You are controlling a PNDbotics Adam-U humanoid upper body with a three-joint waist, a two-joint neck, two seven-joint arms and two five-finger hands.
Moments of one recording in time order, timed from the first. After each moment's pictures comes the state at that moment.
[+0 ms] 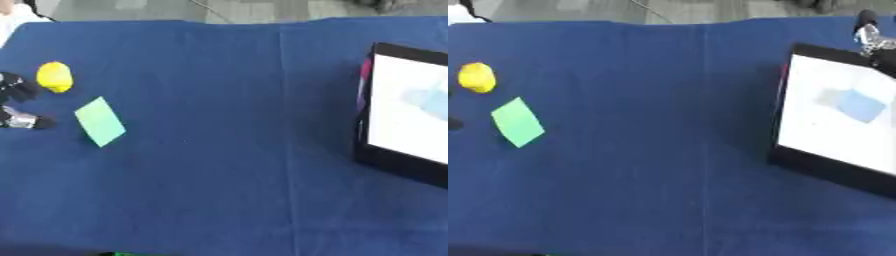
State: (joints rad) left arm -0.71 0.90 -0.27 -1.38 -0.38 0.25 -0.80; right arm -0.32 -0.78 -0.10 -1.98 0.00 0.27 -0.12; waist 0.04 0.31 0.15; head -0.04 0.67
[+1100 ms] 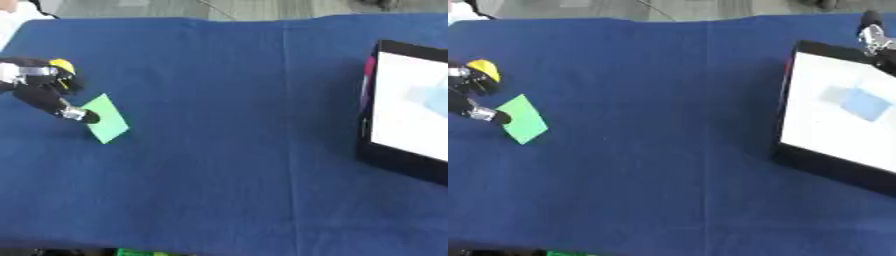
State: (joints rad) left arm -0.84 0.76 -0.33 -1.28 -0.48 0.29 -0.84; right arm -0.32 -0.78 -0.08 -1.98 0.00 0.29 -0.13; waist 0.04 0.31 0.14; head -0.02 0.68
